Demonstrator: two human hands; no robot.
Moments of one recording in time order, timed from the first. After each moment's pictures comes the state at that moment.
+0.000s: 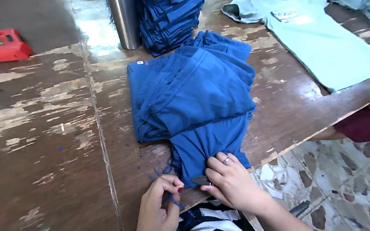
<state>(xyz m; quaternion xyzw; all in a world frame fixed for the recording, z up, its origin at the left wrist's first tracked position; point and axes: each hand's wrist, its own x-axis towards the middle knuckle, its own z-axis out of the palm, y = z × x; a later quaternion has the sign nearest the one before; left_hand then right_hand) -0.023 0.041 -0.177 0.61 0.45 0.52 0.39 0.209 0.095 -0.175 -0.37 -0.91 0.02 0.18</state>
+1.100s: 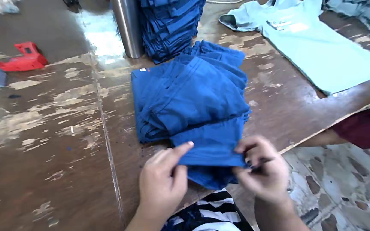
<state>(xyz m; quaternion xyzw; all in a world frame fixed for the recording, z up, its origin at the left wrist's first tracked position) -0.011 0.092 -0.129 0.70 0.52 0.46 0.18 0.231 0.110 -0.137 -0.37 -0.78 0.14 0.49</state>
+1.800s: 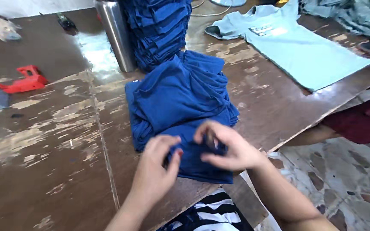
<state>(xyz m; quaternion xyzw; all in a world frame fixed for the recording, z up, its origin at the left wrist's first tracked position) -0.025 0.127 -0.133 0.76 0.49 0.37 0.21 0.229 0.172 -0.131 -0.26 -0.85 0.28 0.36</state>
